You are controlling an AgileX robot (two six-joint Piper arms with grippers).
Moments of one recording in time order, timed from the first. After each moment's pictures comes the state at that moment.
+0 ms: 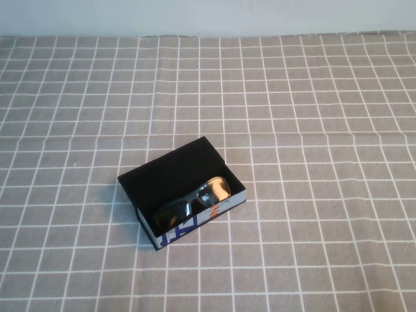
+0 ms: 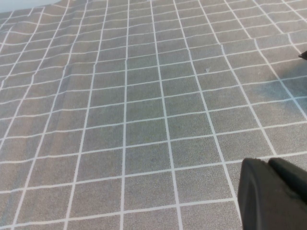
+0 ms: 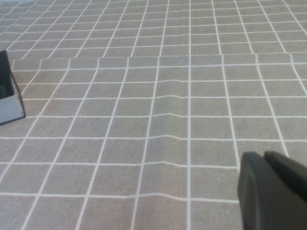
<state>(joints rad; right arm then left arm) 0.11 -0.01 0.03 0.19 0.32 -0.06 -0.06 -0.02 0.02 0.03 0.37 0.08</state>
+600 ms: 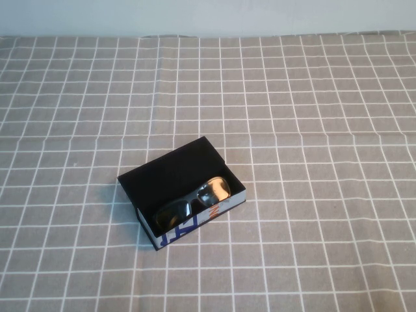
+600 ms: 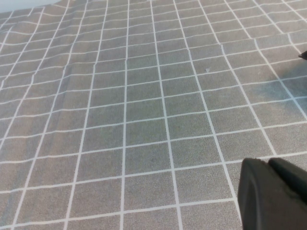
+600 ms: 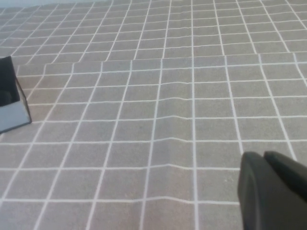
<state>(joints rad) 0.11 -0.01 0.03 0.21 0.31 -0.06 -0.06 -0.02 0.02 0.03 0.37 0.08</state>
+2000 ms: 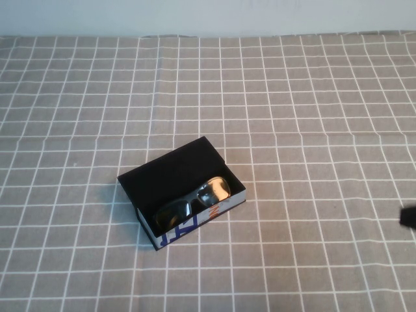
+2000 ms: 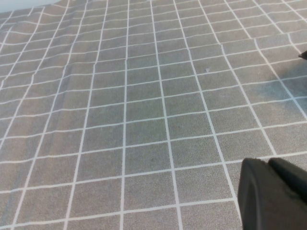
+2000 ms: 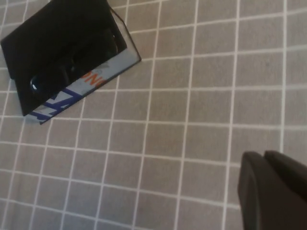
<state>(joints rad) 0.11 0.88 -0.65 0.58 0.77 -0.16 -0.06 -0.02 0.02 0.03 0.37 0.08</state>
